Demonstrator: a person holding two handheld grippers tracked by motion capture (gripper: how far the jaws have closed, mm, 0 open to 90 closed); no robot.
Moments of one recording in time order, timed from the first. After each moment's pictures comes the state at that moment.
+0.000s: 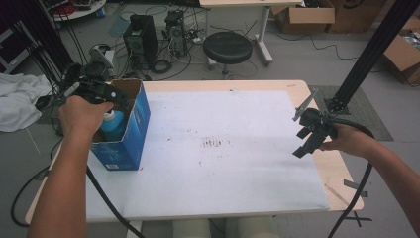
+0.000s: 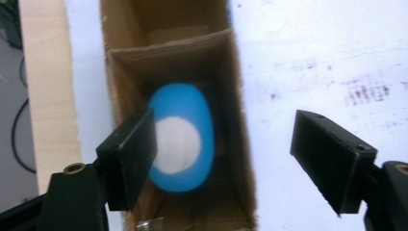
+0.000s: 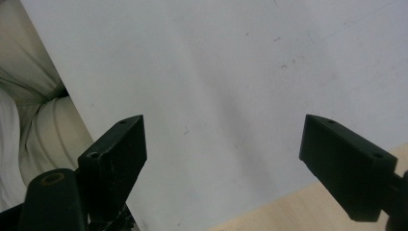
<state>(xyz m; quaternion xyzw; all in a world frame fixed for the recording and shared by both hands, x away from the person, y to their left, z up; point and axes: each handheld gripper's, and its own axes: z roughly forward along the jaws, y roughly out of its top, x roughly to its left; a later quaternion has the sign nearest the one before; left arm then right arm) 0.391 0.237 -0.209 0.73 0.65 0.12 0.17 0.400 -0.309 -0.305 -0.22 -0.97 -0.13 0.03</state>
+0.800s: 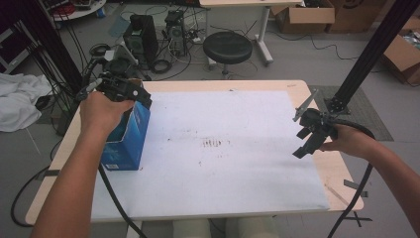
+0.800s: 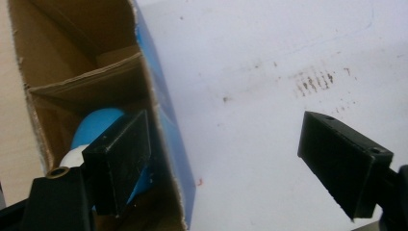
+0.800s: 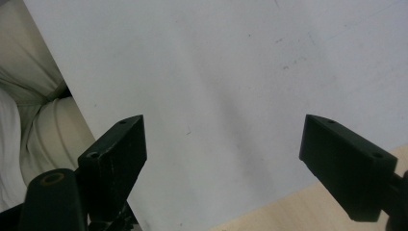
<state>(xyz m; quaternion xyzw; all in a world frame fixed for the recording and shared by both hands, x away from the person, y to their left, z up) 0.389 0.184 -0.196 0.77 0.60 0.10 0.18 0.396 -0.308 -0.303 -0.22 -0.97 -0.13 0.03</state>
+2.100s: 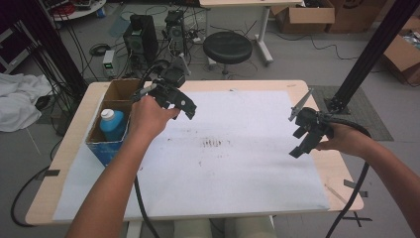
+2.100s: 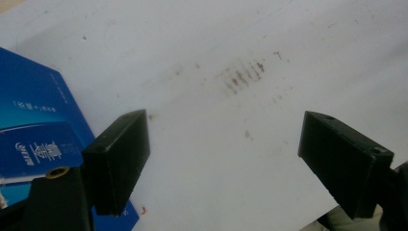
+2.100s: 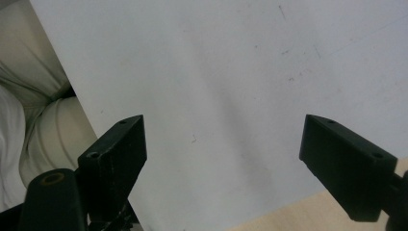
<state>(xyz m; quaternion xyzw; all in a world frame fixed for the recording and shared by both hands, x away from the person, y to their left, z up) 0.396 0.084 -0.216 0.84 0.51 0.07 0.17 0.397 -0.296 -0.299 -0.21 -0.97 -0.13 0.03</state>
